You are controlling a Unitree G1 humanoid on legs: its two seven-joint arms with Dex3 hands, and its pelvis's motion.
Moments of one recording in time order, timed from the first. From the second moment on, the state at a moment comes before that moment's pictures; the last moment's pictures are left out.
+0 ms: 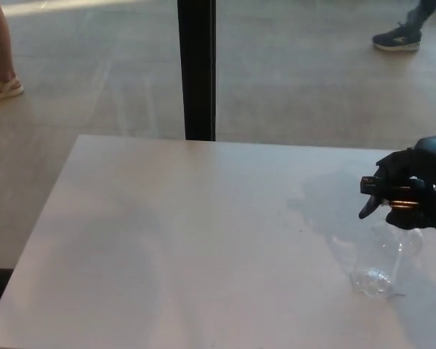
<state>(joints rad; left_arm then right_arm) 0.17 0.65 0.47 1.30 -0.20 -0.11 -0.36 -0.64 -0.87 0.39 0.16 -0.51 -0.03 0.46</state>
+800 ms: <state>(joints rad) 0.17 0.65 0.47 1.30 -0.21 -0.11 -0.35 -0.60 -0.82 0.37 0.18 -0.64 -0.18 0.23</state>
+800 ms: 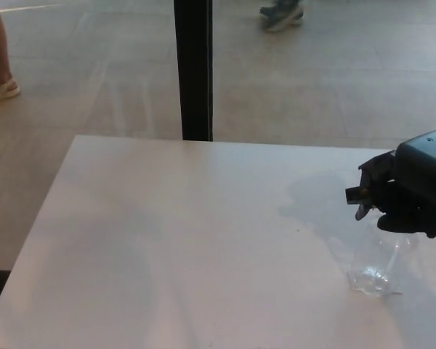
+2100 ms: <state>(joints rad) 0.20 0.65 0.49 1.30 -0.22 -0.12 -0.36 -1.00 -0.84 -0.01 0.39 -0.50 -0.19 0.21</state>
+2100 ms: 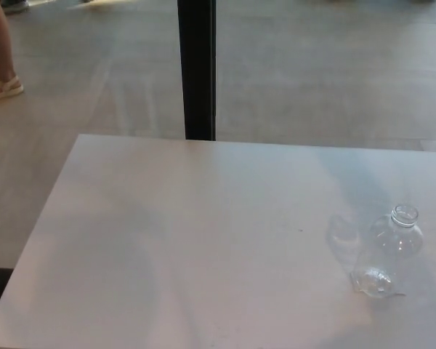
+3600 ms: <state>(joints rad) 0.20 0.65 0.52 1.30 -0.22 -0.13 -0.36 -0.38 -0.69 0.25 0.68 -0.60 -0.13 -0.10</state>
